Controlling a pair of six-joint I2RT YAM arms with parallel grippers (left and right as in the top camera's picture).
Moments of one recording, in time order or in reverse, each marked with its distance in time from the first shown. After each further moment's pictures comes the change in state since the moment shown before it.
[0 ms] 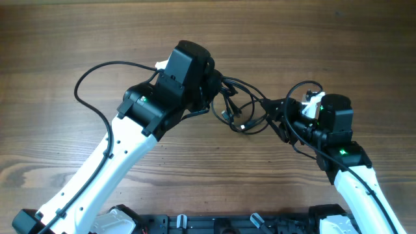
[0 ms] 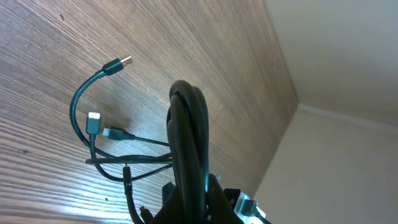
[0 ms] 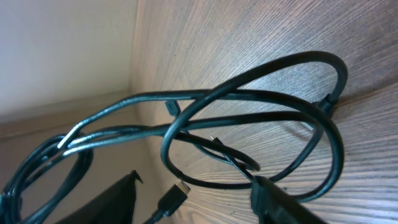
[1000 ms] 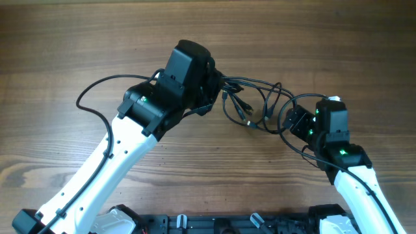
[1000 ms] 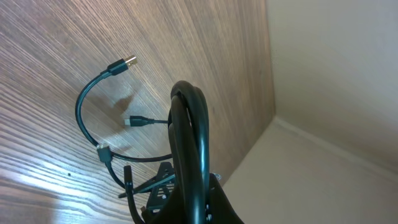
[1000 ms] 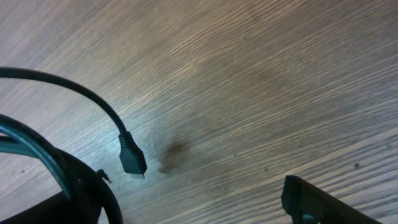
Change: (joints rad) left arm 0.000 0.000 0.000 0.016 0.019 -0.240; right arm 0.001 -0.002 0.000 -0.235 0.649 -0.521
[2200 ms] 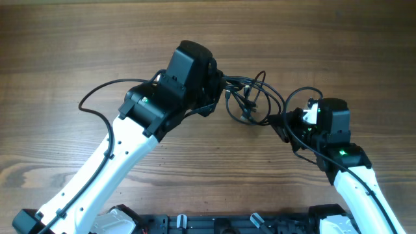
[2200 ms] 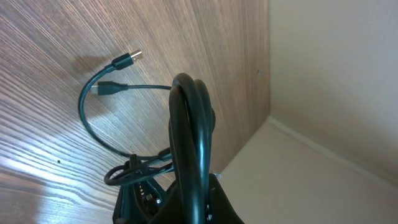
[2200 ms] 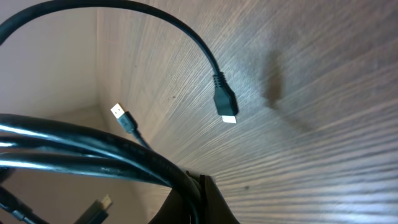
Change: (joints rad) left arm -0.009 0.000 0.002 0.005 0.014 -0.076; right arm -0.005 0.000 -0.011 0.111 -0.541 0.436
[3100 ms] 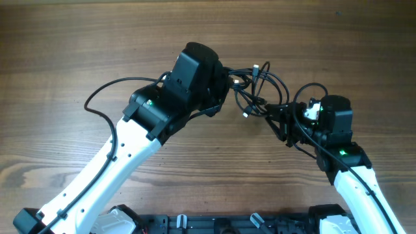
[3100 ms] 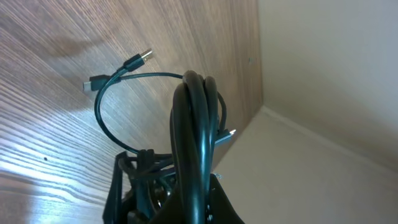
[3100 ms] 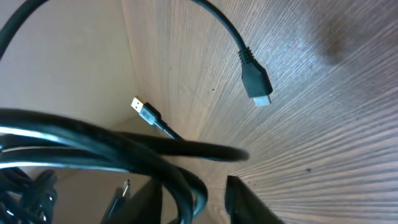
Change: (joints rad) left arm -0.040 0.000 0.000 0.048 -0.004 0.000; right arm 0.000 0.000 0.000 0.114 -0.087 0.354
